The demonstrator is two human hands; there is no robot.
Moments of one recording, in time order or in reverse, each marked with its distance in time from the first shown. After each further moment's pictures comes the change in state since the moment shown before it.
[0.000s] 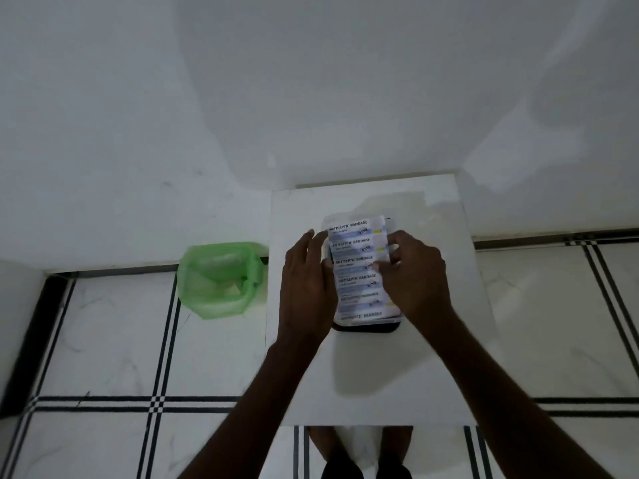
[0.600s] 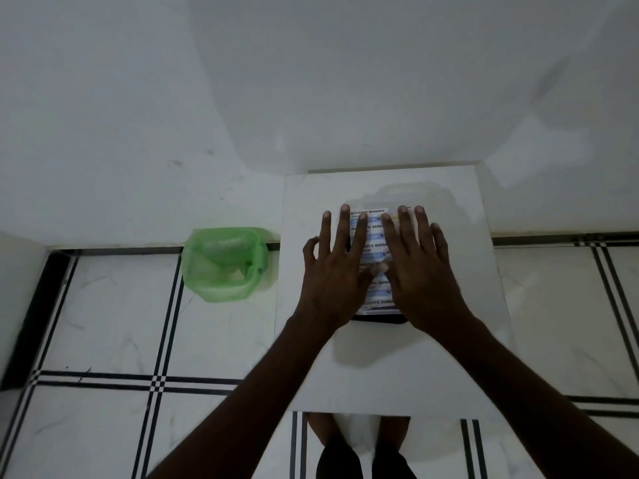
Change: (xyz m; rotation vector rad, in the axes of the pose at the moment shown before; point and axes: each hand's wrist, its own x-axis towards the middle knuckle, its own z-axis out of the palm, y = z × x) left_hand 0.007 -0.013 0.019 0.429 -0.255 0.196; right_hand 0.004 0.043 0.036 -0.584 -0.006 -0.489
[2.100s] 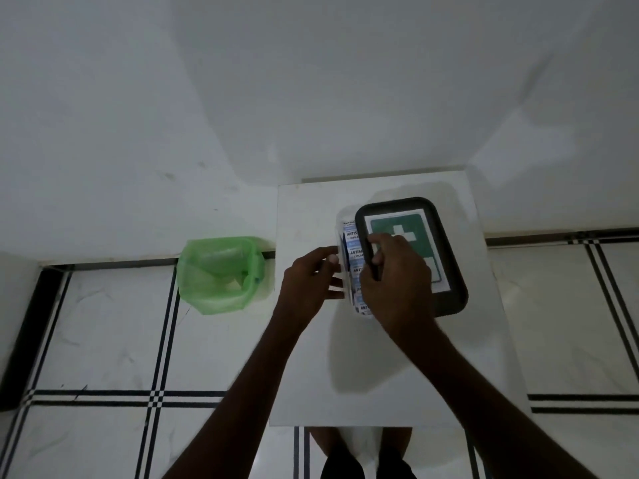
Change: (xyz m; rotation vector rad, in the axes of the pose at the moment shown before) left_hand 0.000 -0.023 -0.021 -1.101 -0.094 -0.489; right_hand 0.012 -0.060 -0.033 0.540 0.202 0.363
